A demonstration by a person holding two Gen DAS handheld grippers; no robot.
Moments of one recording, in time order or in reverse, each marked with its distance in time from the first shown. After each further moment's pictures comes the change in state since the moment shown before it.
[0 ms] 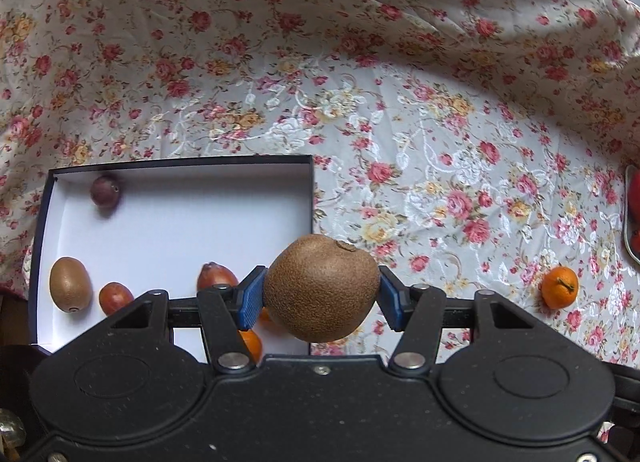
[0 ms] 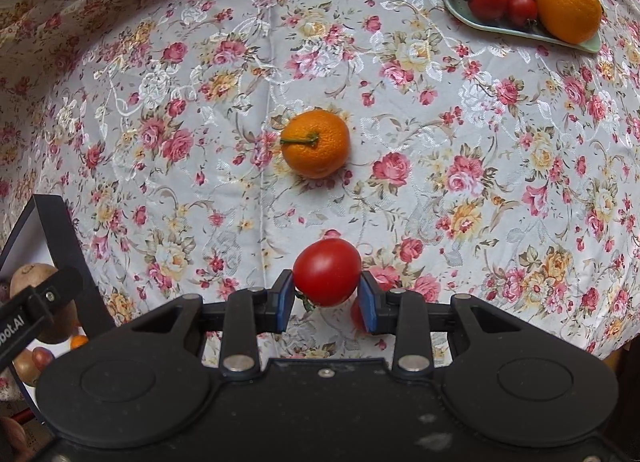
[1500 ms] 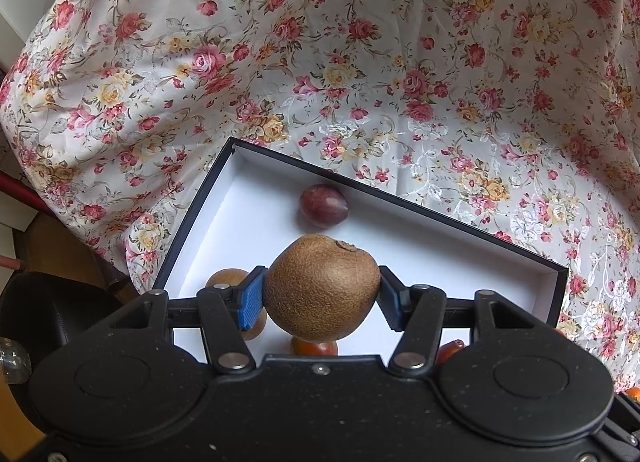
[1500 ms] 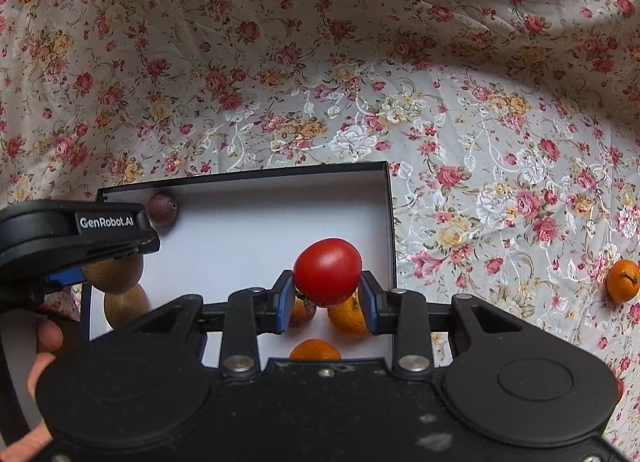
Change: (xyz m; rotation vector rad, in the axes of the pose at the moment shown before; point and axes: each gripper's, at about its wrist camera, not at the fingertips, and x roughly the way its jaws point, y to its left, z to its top) left arm 0.013 0.182 0.018 -0.348 0.004 0.123; right arm -0.025 0.246 -0.074 -0.518 -0.234 0.188
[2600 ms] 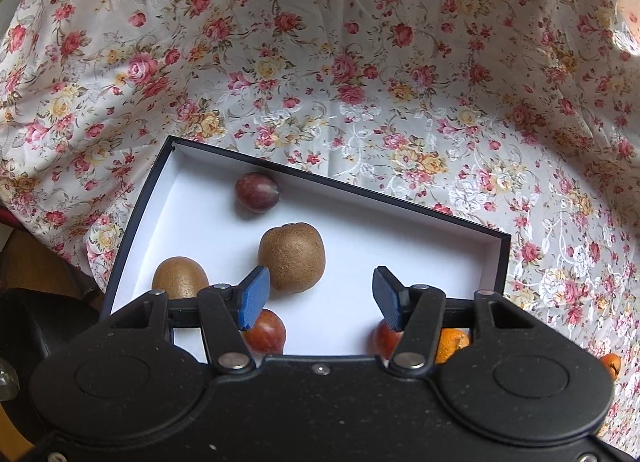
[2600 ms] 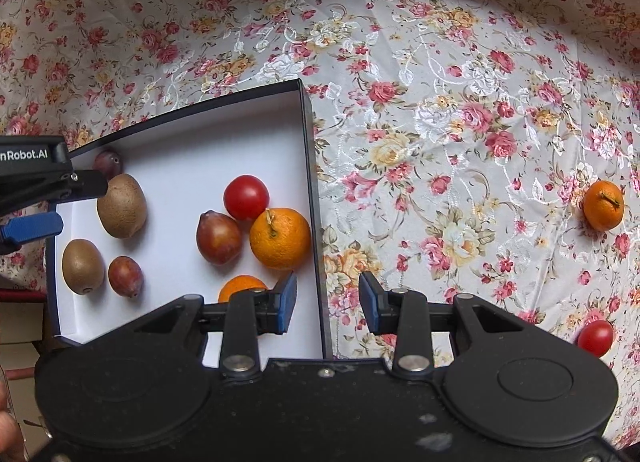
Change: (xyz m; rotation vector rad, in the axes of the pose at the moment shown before) left arm -0.014 -0.039 -0.012 0.102 0.019 -0.091; right arm 0.007 -0.053 -0.041 0.109 0.160 -0.044
